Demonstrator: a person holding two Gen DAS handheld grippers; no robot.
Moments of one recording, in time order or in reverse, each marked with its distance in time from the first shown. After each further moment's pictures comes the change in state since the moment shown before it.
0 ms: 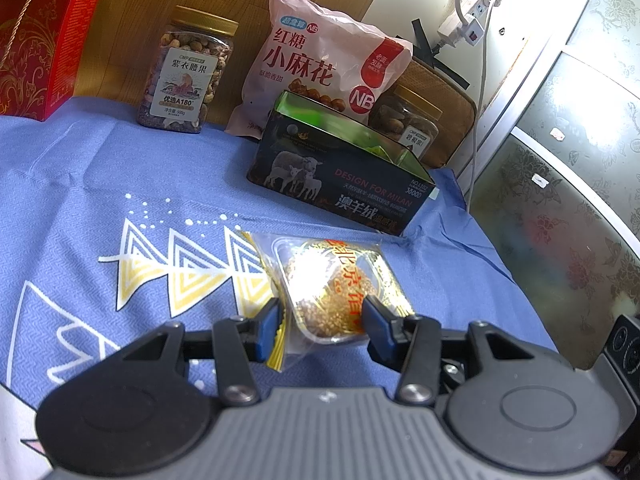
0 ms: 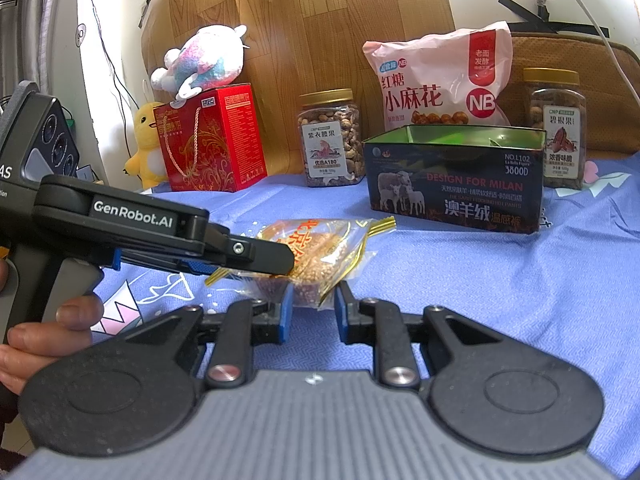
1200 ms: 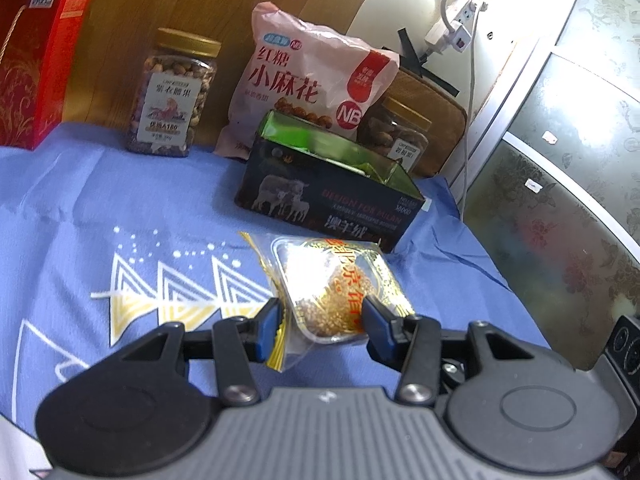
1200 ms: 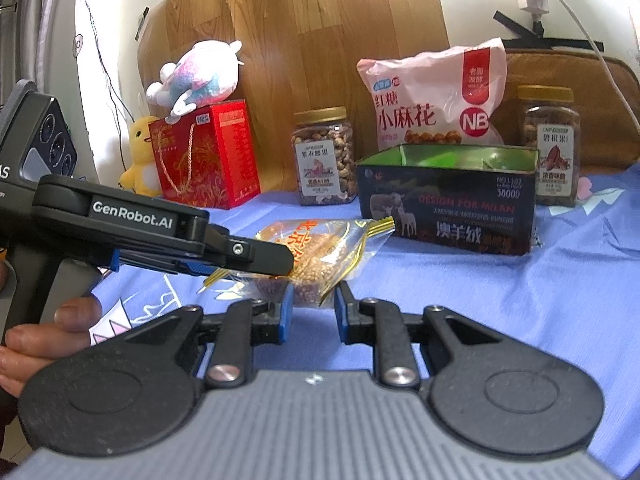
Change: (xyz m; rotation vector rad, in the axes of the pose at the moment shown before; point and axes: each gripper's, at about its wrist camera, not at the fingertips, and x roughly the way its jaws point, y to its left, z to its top) left arm -0.001 -0.010 0.014 0.040 -0.028 -0.005; right arm -0.002 -0.001 0.010 -0.006 -0.048 -0.026
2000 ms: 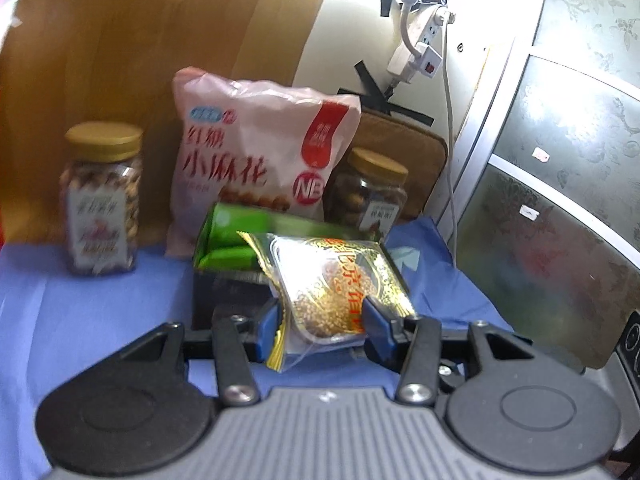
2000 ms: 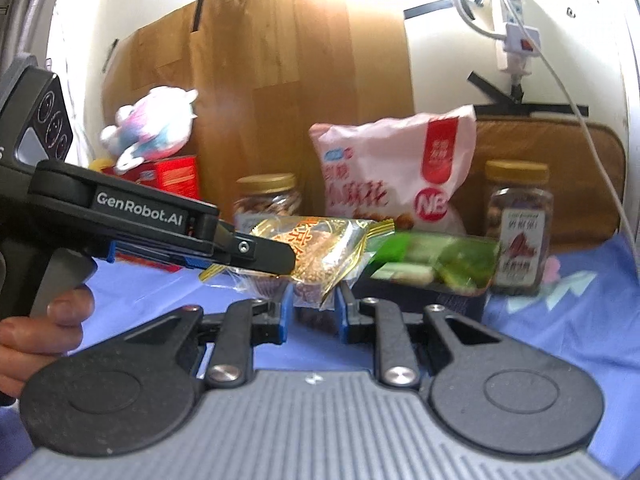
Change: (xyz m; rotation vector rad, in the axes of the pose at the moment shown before) left arm 0.059 -0.037 0.096 0.161 -0.074 -0.017; right arm 0.031 -0.054 0.062 -0.070 -0.133 -0.114
